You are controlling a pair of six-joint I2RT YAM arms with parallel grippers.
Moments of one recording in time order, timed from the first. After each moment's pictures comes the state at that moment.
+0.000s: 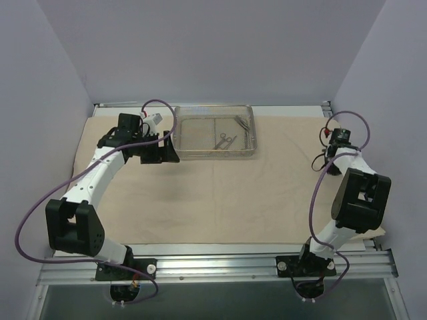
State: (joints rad) left arm -0.18 1.50 1.26 -0.68 0.48 -0.23; right arm -0.31 1.67 1.10 -0.43 0.31 -0.22
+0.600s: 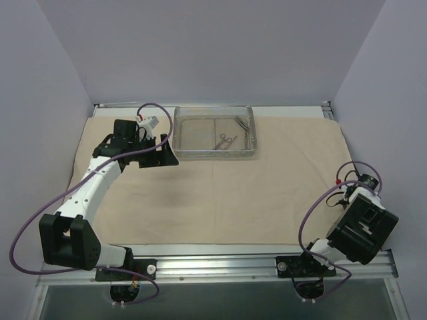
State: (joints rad) left arm -0.18 1.38 1.17 -0.64 0.47 -0.27; right arm -0.71 1.42 0.59 -0.39 0.32 -0.85
